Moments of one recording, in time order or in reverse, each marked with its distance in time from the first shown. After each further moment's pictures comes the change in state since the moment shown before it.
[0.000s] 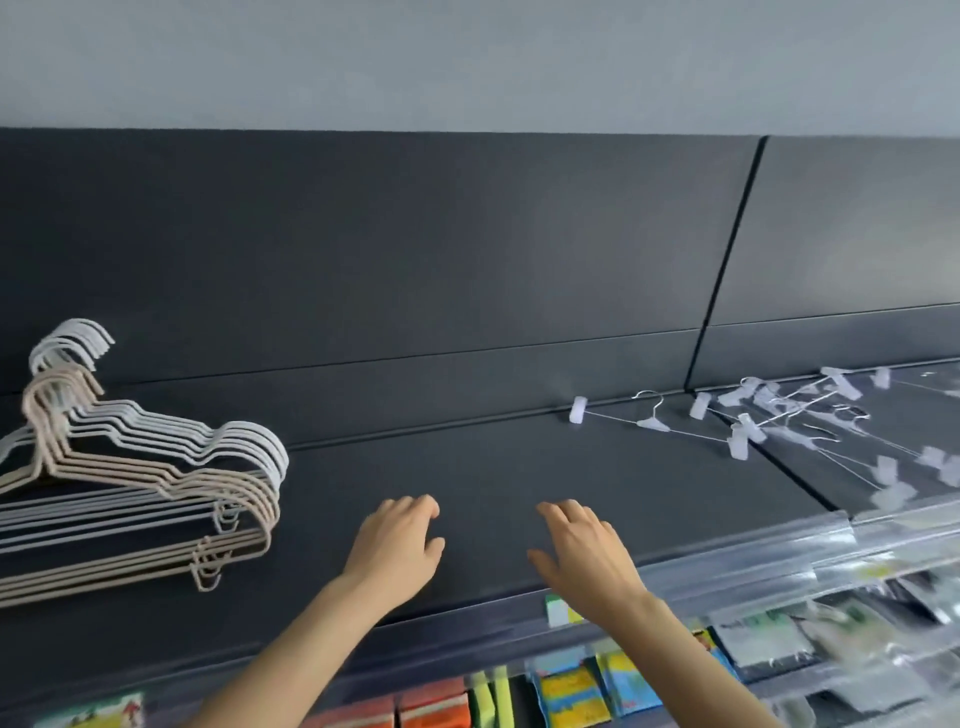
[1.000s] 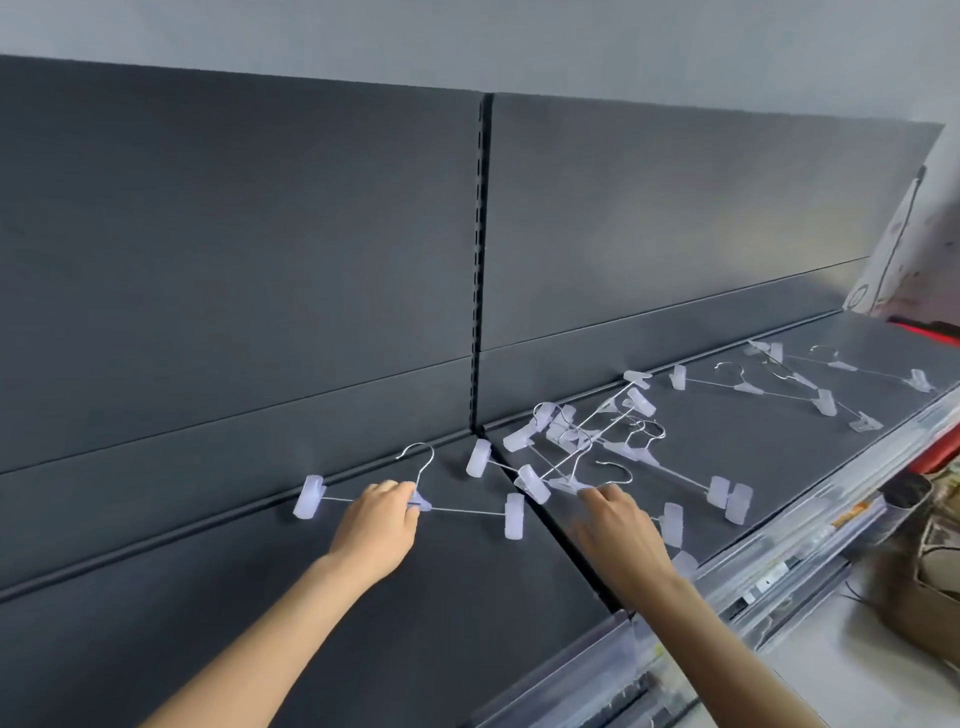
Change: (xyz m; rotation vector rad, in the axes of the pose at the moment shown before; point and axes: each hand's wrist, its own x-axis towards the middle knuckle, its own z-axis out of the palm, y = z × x) left_hand 0.271 0.262 0.131 -0.136 -0.113 0.166; right_hand 0.071 0.374 -0.069 -0.029 0.038 0.505
